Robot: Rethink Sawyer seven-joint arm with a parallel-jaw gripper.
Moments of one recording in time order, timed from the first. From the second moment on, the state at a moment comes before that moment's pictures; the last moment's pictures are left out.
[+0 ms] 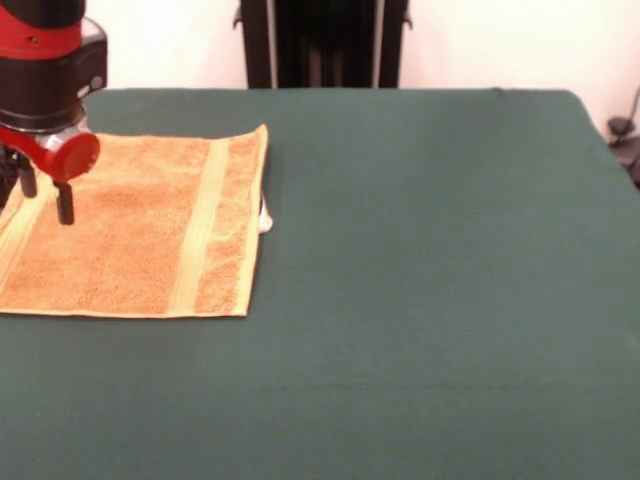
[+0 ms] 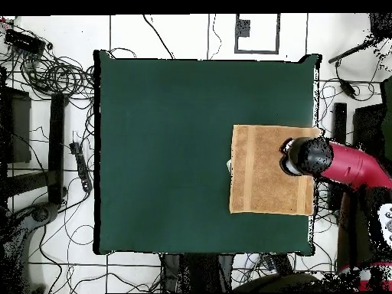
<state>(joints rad) -0.58 -0.45 0.06 1.31 -0.41 0.66 2.13</state>
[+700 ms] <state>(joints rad) -0.51 -0.44 0.06 1.31 -0.41 0.66 2.13</state>
